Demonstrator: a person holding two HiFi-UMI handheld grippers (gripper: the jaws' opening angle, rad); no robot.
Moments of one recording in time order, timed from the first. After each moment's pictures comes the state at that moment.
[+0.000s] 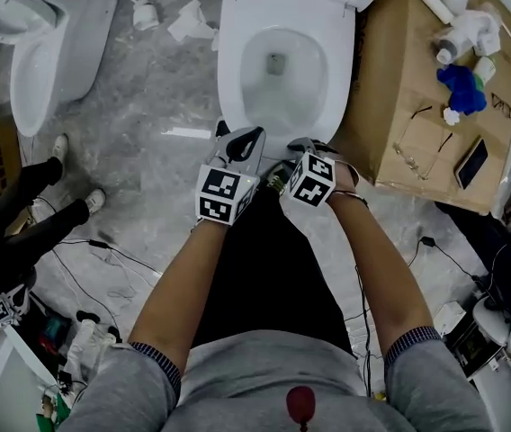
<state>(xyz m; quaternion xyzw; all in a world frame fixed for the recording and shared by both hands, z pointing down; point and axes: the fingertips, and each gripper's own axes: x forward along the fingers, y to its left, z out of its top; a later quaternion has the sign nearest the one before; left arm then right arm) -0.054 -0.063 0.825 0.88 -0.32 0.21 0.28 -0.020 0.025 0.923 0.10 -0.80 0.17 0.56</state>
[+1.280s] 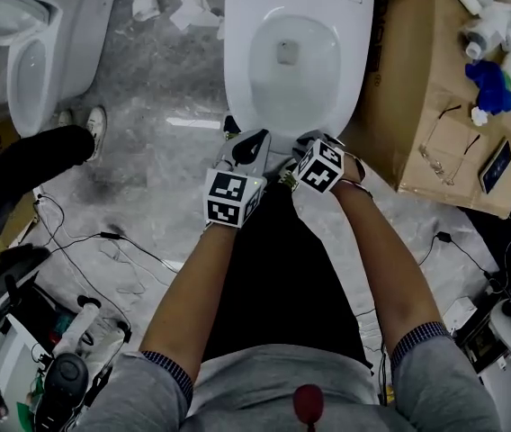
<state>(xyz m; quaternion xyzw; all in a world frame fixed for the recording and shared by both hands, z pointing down) -0.066 -0.051 0.889 0.86 -0.33 0.23 0.31 -0.018 0.019 0.997 0.13 -0.79 0.24 0.55</state>
